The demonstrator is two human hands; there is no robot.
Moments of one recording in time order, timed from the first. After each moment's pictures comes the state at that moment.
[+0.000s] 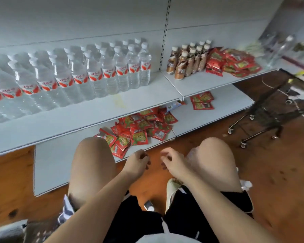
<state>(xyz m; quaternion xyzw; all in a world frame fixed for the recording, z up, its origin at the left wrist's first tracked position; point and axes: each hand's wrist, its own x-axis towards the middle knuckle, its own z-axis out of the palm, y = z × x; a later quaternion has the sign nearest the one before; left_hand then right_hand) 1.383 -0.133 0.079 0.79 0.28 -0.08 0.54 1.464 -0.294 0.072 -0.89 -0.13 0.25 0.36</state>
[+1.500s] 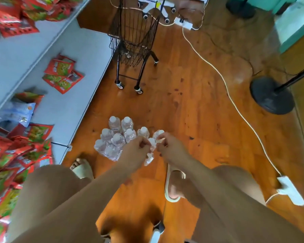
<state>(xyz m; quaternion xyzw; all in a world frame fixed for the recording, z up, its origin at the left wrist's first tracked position) 1.594 -0.452 0.012 0.81 -0.07 -0.34 0.47 1.532 -0.601 0.008 -0.83 0.29 0.12 0.45</state>
